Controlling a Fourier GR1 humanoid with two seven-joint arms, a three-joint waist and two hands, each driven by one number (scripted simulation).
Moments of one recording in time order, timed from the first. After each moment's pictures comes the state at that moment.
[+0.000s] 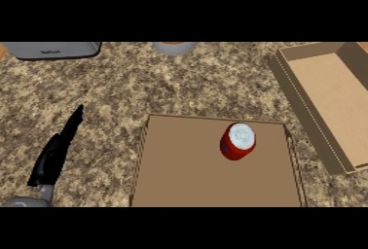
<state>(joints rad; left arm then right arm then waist) -0.03 0.44 -0.19 -1.44 -0.01 0.19 -0.02 0.88 -0.15 0.17 -1.89 0.24 -0.79 -0.85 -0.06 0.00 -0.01</state>
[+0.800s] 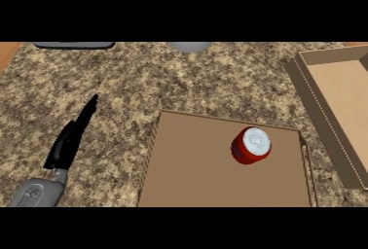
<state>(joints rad) -0.15 0.40 -0.21 -1.35 -0.04 0.15 -0.03 1.32 -0.01 0.52 -2.21 0.98 -0.91 -0.30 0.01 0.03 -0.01</state>
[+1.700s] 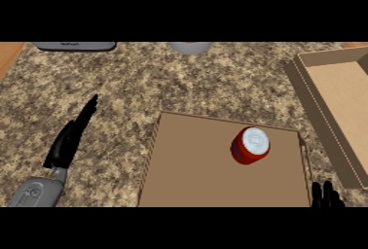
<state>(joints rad) -0.15 0.39 -0.18 -1.33 -0.05 0.11 -0.03 0.70 0.00 0.60 -2.18 1.56 -0.52 0.56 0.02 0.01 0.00</state>
